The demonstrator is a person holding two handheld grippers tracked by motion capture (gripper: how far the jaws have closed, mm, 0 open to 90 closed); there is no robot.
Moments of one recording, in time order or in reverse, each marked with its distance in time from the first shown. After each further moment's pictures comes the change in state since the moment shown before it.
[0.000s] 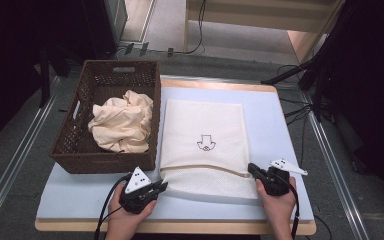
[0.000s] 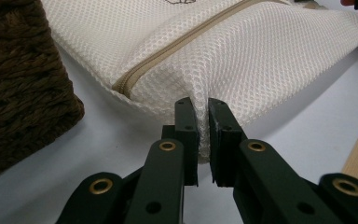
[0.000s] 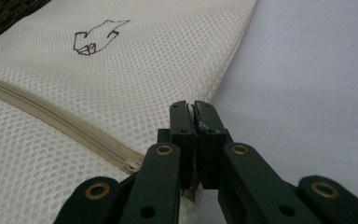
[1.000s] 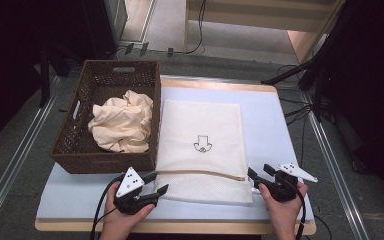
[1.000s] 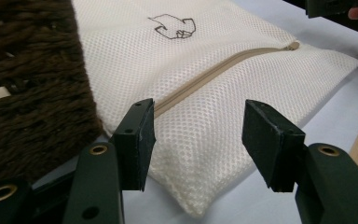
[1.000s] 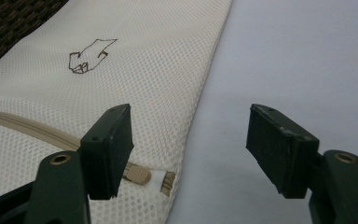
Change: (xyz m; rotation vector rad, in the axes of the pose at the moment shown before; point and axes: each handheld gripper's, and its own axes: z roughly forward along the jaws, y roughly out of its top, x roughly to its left) left arm 0.001 0.001 -0.011 -0.088 0.000 0.026; right arm 0.000 -0.002 -0.024 -0.052 -0.032 0.042
